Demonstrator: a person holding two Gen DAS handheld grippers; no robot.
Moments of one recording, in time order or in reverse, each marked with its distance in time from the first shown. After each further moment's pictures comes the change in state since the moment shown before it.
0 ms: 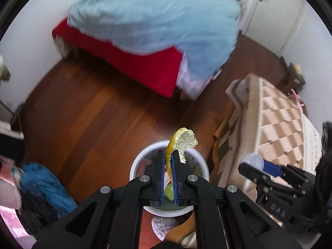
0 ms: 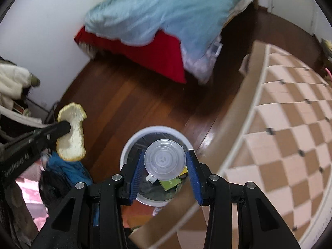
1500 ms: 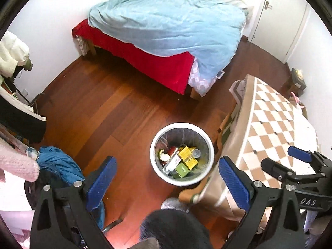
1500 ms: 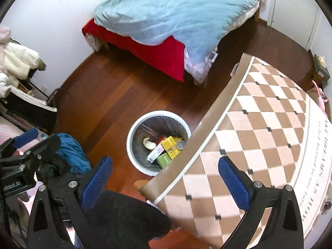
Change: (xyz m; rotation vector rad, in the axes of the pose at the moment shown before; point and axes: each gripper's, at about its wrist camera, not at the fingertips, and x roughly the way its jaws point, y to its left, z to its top) left arm -0.134 0.022 -0.077 -0.023 -0.078 0.055; right arm -0.139 0.042 -0.072 -0.075 -0.049 -0.073
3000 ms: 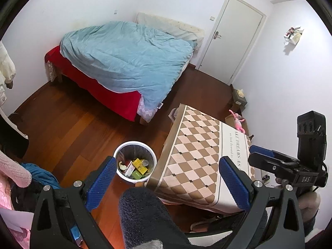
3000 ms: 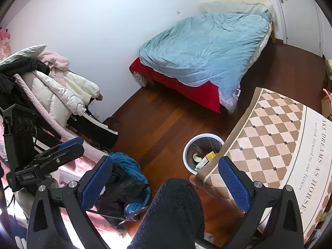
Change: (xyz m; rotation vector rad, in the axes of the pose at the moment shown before) left arm -0.221 -0.002 -0.041 0.050 -0.205 -0.351; right arm -0.260 0.026 -0.077 0.015 -0.233 0.300
